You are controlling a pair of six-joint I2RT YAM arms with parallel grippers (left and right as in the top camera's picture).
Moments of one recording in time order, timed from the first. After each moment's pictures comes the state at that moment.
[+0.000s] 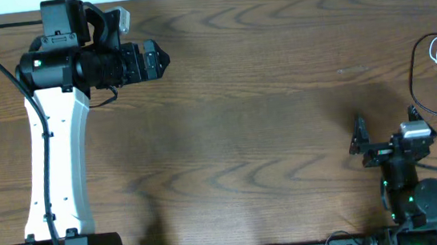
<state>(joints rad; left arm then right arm) 0.03 1.62 1.71 -1.12 0.45 -0.06 -0.02 0.15 0.15 0.01 -0.03 0.00</state>
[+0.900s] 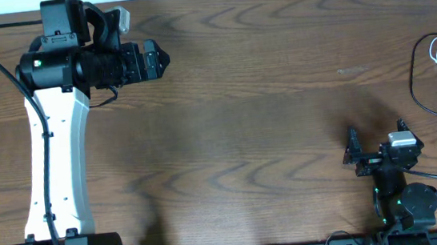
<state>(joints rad) 0.03 1.62 1.71 -1.12 0.45 -0.06 -0.02 0.01 0.01 -0.07 -0.03 0.00</state>
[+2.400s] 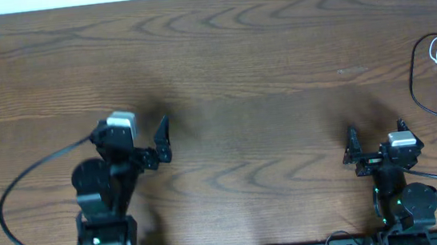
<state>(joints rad) 0.01 0.63 0.42 -0.04 0.28 -0.03 -0.02 0.01 0.01 -0.07 -0.02 0.00</state>
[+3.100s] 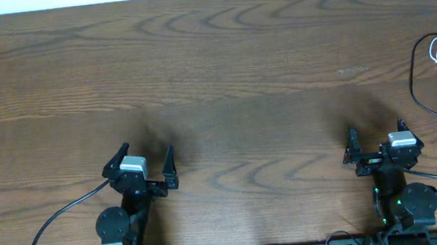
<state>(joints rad) -0.02 0.10 0.01 0.00 0.20 -0.03 -0.02 0.01 0.01 -0.07 -0.02 0.00</state>
